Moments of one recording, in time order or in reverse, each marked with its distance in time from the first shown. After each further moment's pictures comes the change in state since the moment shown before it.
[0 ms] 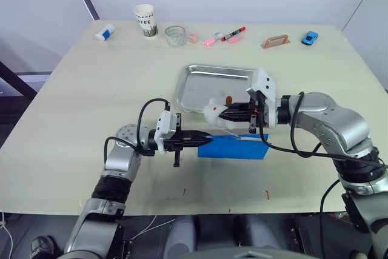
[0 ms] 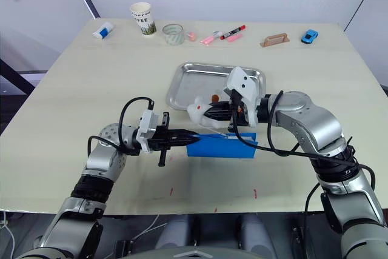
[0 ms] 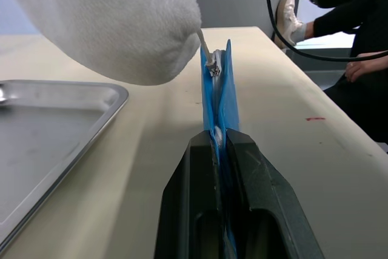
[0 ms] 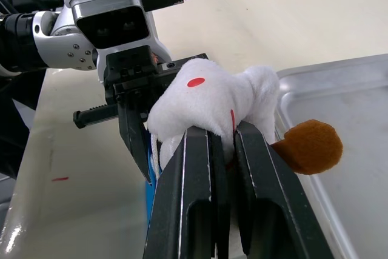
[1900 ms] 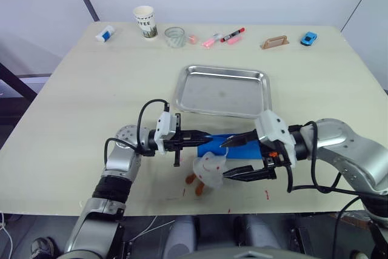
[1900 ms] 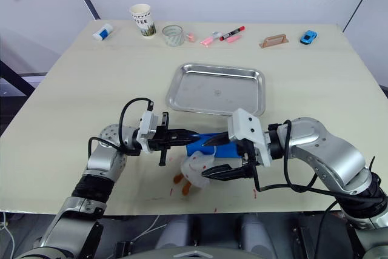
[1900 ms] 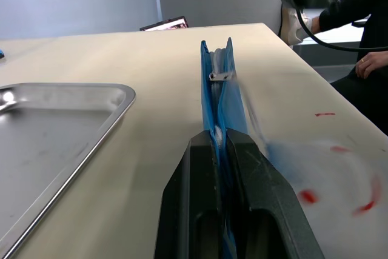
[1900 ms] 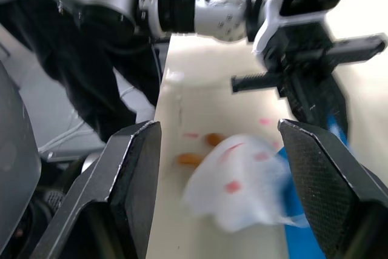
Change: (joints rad) left arm 0.003 0.005 -0.008 0.018 -0.004 -0.036 -0.007; right arm 0.249 -0.165 -0.049 -0.334 0.156 -0.024 0.154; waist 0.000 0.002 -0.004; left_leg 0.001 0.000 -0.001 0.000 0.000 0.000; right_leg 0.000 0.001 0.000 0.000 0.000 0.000
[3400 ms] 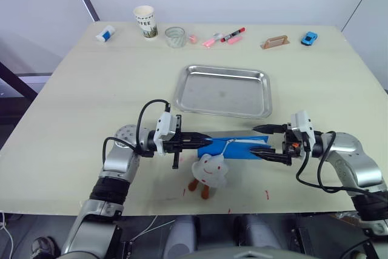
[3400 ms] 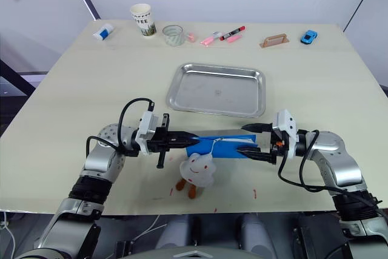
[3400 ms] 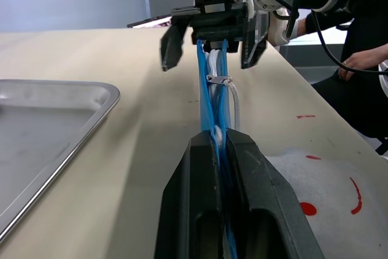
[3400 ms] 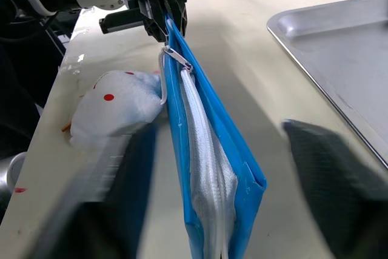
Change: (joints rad) left arm 0.008 0.016 -0.003 -0.049 -0.017 0.070 -0.013; right arm 0.179 0.100 -0.121 0.566 -0.209 -0.552 0.205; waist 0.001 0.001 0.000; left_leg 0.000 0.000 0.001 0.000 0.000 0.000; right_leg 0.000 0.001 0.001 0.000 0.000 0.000
